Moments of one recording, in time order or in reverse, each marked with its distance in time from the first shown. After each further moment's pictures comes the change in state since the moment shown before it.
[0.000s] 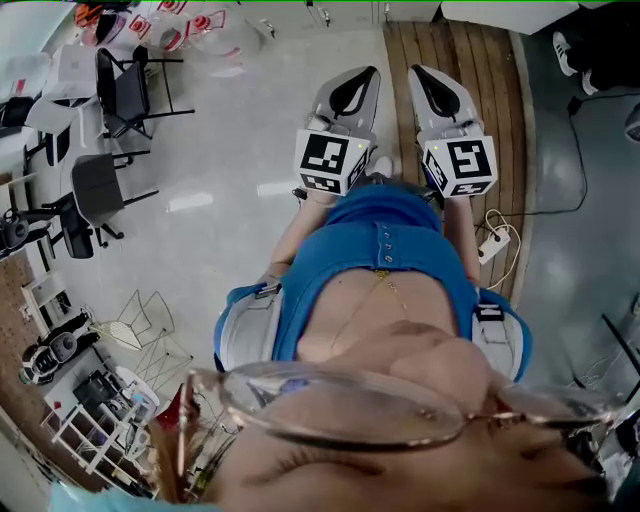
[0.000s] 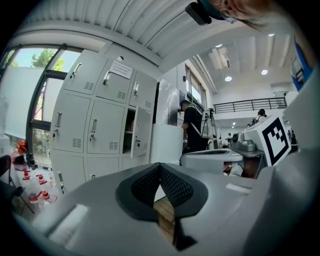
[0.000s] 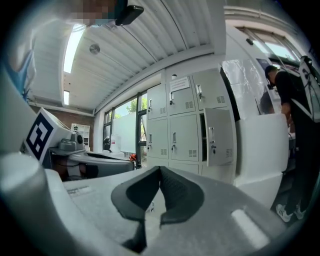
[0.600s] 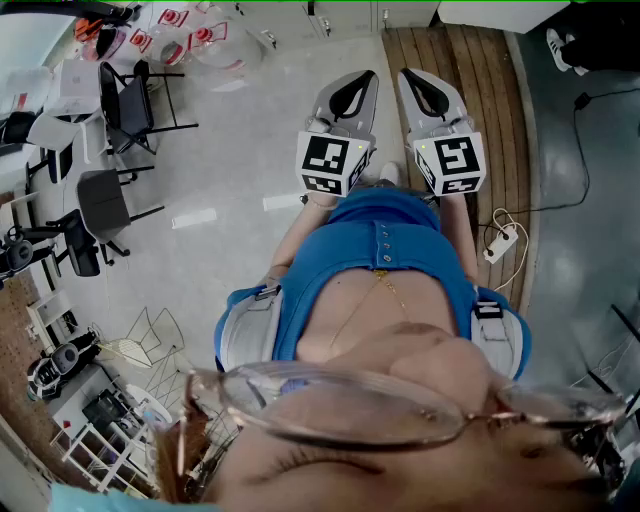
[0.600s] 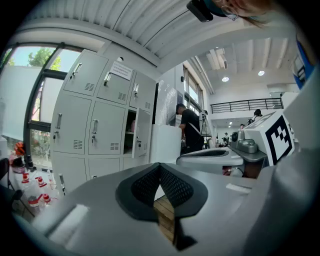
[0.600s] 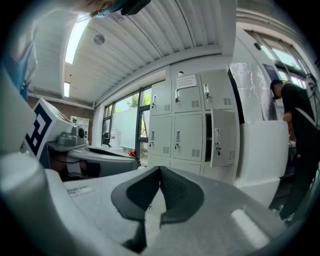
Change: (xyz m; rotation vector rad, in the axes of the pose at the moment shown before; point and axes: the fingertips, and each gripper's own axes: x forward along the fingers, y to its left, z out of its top) left arm -0.028 0.025 0.006 0.009 0.009 -0.030; right arm 0.020 0.047 0.008 -0.055 0.039 -0.020
